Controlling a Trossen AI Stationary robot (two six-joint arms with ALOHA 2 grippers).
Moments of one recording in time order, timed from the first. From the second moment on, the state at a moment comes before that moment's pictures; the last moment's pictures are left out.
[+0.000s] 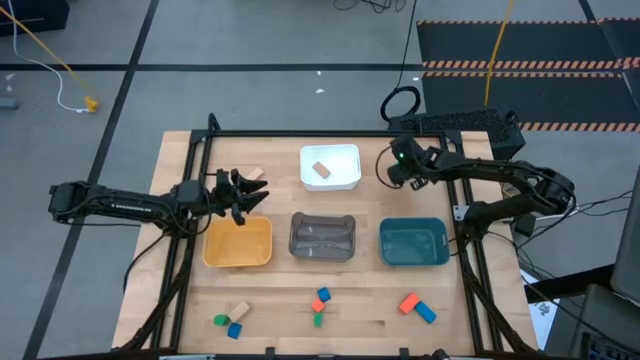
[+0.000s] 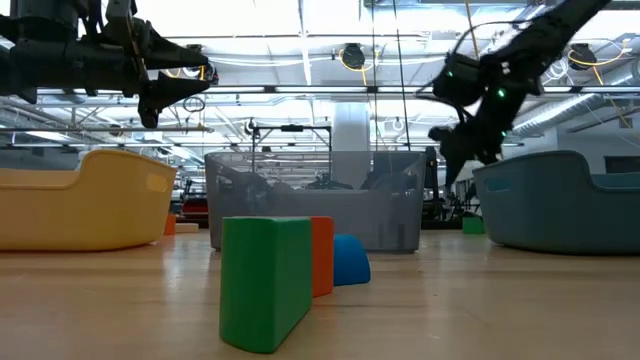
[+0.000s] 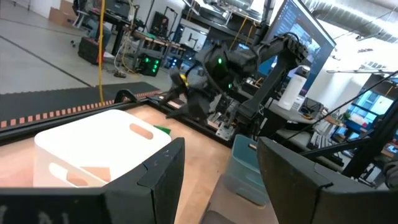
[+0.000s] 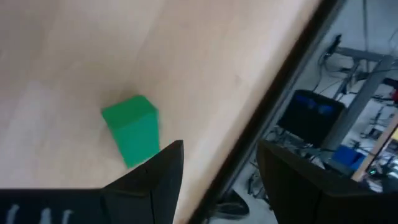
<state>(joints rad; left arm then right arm) 0.09 0.73 0.12 0.71 -0.16 -0.40 -0.60 1.30 0.64 -0.32 0.39 -1.28</state>
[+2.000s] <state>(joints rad) 0.09 0.73 0.12 0.70 -0.16 -0.42 -0.71 1.49 0.80 -0.49 0.24 -0.95</state>
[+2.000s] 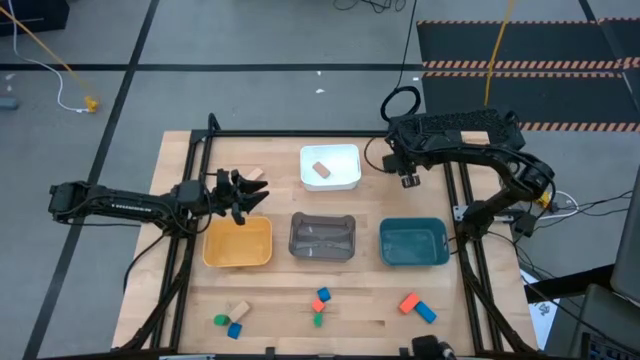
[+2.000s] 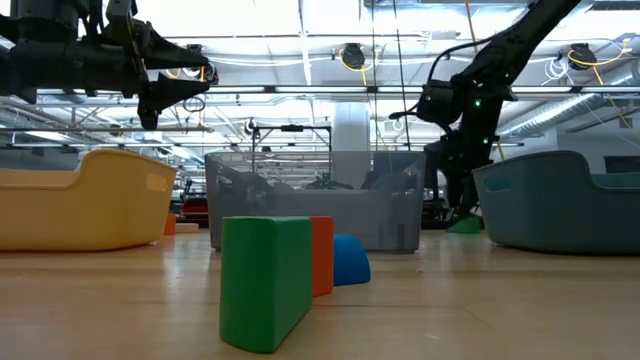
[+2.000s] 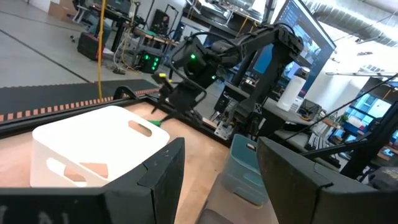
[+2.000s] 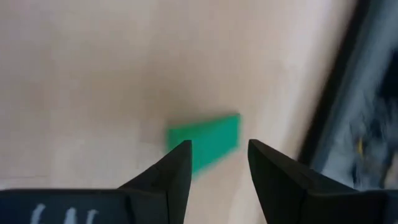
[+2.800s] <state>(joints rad) 0.09 0.73 0.12 0.70 -0.17 -0.46 -0.81 1.49 0.80 -0.48 0.15 0.44</state>
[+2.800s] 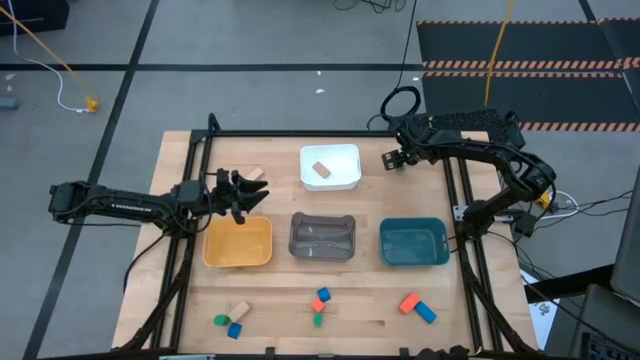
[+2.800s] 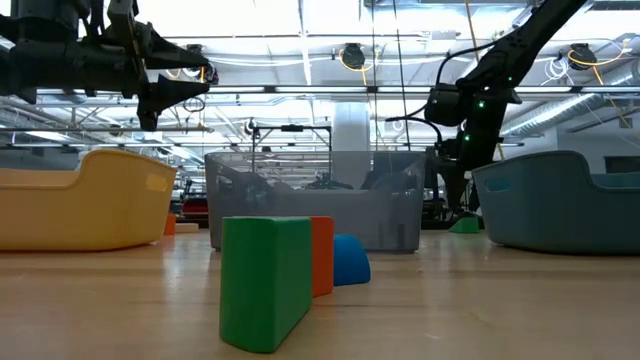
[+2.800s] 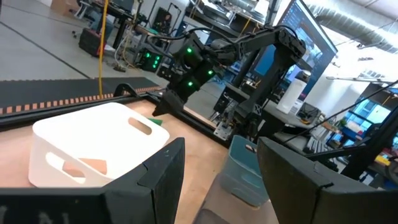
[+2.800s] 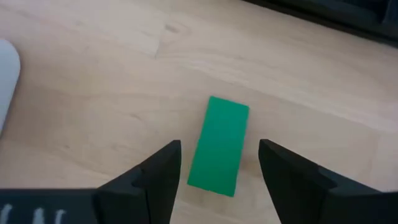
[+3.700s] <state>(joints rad) 0.09 0.73 0.12 0.63 -0.16 -0.45 -0.77 1.49 0.67 -0.37 0.13 0.59</state>
